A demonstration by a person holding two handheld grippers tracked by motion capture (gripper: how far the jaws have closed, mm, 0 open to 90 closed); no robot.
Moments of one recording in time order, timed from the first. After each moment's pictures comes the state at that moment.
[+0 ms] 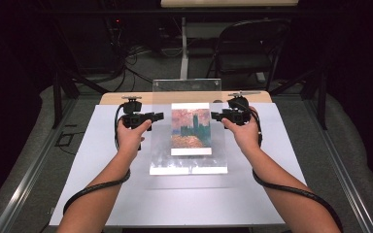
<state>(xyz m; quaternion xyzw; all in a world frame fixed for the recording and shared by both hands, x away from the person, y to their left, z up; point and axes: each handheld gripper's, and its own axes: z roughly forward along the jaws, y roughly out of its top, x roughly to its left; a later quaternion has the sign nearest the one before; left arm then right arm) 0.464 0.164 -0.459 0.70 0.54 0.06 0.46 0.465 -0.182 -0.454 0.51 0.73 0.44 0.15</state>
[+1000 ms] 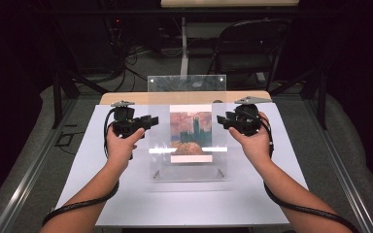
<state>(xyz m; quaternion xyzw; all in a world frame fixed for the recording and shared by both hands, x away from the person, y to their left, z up) 0.409 0.172 -0.428 0.72 0.49 0.10 0.48 0.405 -0.189 -0.423 0.46 0.74 0.45 0.20</state>
